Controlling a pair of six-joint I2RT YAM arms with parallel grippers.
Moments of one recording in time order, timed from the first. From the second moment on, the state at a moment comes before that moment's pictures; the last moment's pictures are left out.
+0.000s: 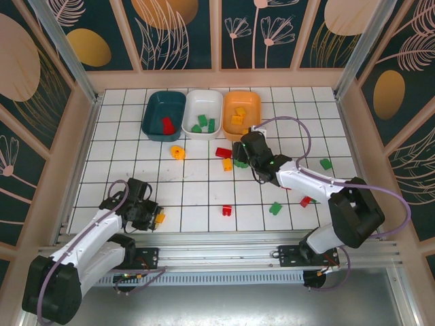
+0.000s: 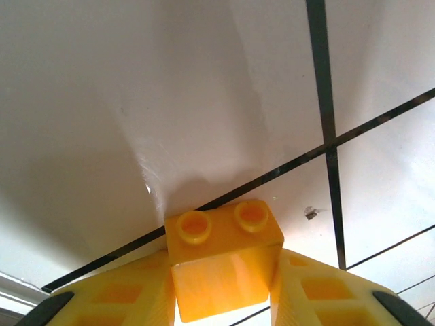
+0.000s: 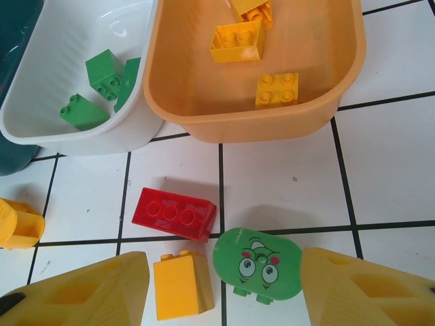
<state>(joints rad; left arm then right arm) -0.31 0.89 0.34 -0.71 0.27 -1.54 0.68 1.46 0.88 -0.11 0.30 0.63</state>
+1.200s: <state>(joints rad) -0.50 2.16 1.82 -0.31 0.35 -1.17 0.40 1.10 0.62 -0.25 0.32 0.65</state>
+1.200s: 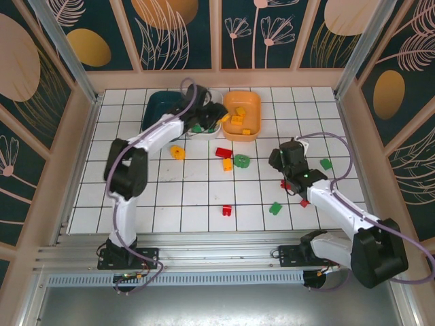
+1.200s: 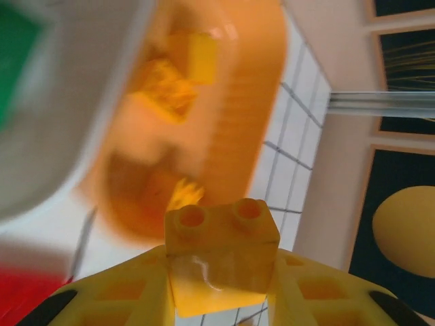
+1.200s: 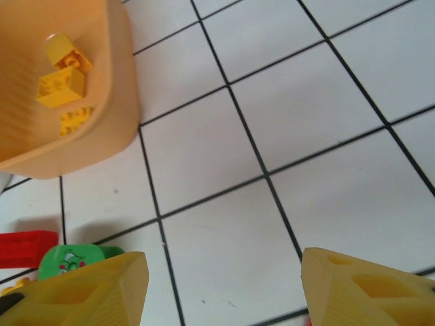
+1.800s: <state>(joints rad) -0.52 2.53 2.34 -0.49 0.47 -1.02 0.36 0.99 0.59 -0.31 0.28 0.65</state>
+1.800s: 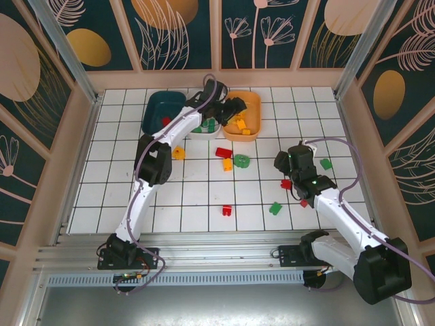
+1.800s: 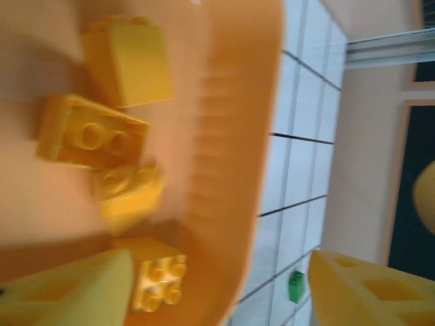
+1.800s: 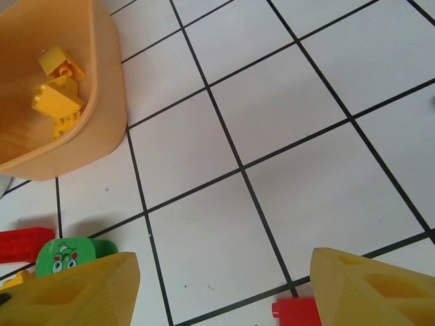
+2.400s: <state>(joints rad) -0.44 1.53 1.25 -0.09 0.32 -0.81 0.62 1.41 0.81 -0.27 0.16 0.44</state>
